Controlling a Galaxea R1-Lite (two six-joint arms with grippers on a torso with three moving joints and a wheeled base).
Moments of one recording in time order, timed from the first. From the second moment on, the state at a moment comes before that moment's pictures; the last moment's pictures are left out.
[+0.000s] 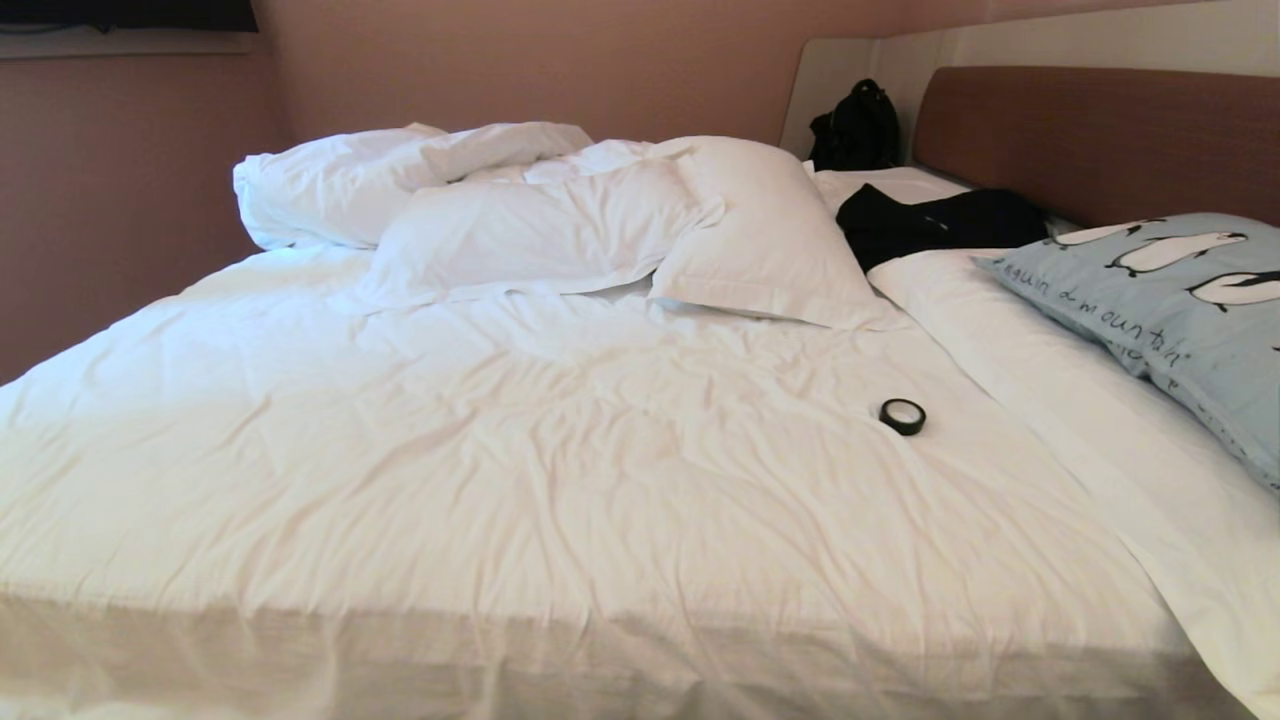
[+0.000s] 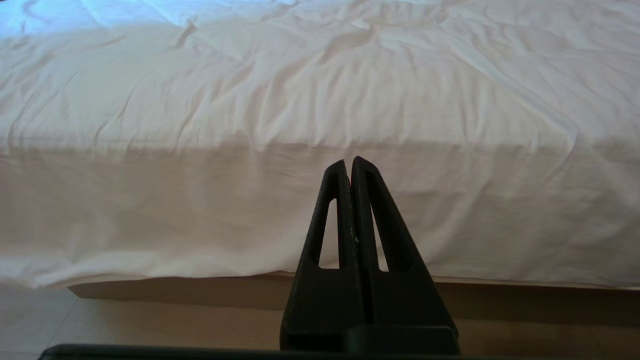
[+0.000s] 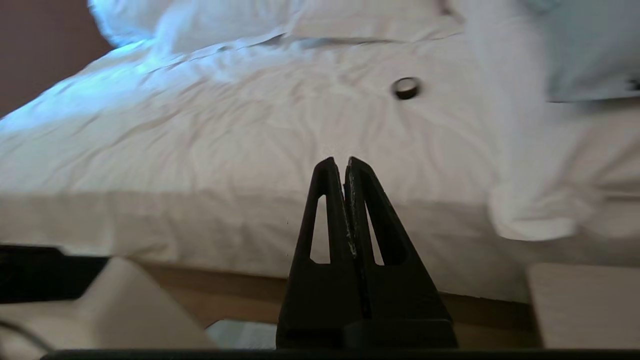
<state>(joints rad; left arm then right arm) 0.00 0.00 0.00 0.00 0.00 0.00 0.01 0.16 -0.94 0.74 0.19 0.20</state>
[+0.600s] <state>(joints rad) 0.00 0.00 0.00 0.00 0.00 0.00 0.00 0.01 -0.68 0.60 -0.07 0.12</state>
